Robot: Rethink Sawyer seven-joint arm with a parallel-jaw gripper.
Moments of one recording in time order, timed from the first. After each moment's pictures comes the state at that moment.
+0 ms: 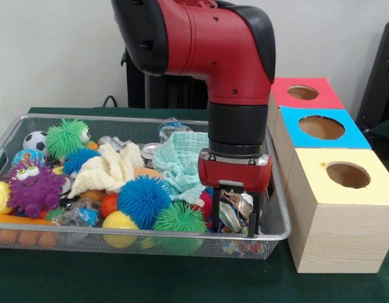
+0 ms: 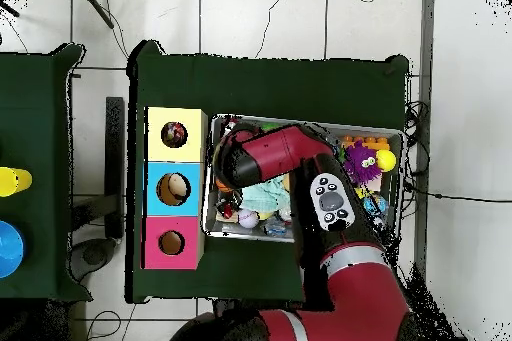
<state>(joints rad) -0.32 -0.47 0.28 1.42 -0.65 0.29 2.47</state>
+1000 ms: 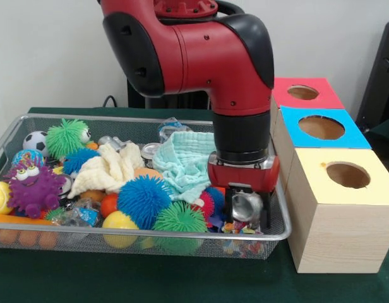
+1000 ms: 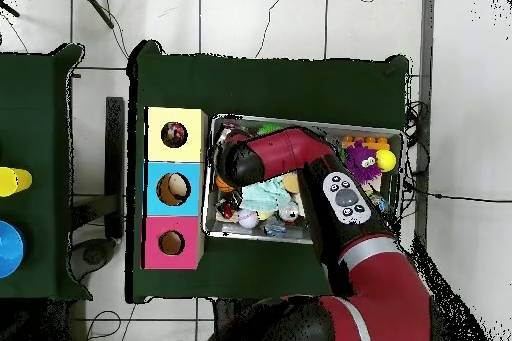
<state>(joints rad) -0.43 -0.43 0.44 1.47 -0.64 0.41 2.46</state>
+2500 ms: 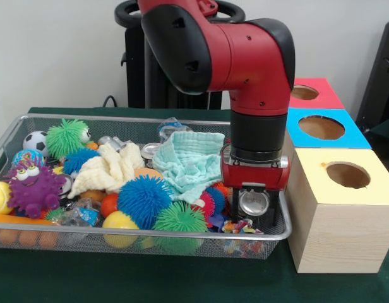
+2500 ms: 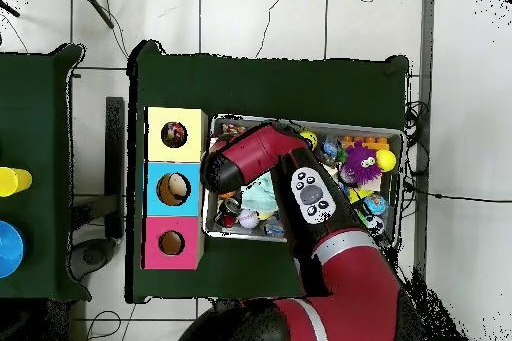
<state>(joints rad) -0.35 -0.45 0.43 1.45 -0.86 0.45 2.45</state>
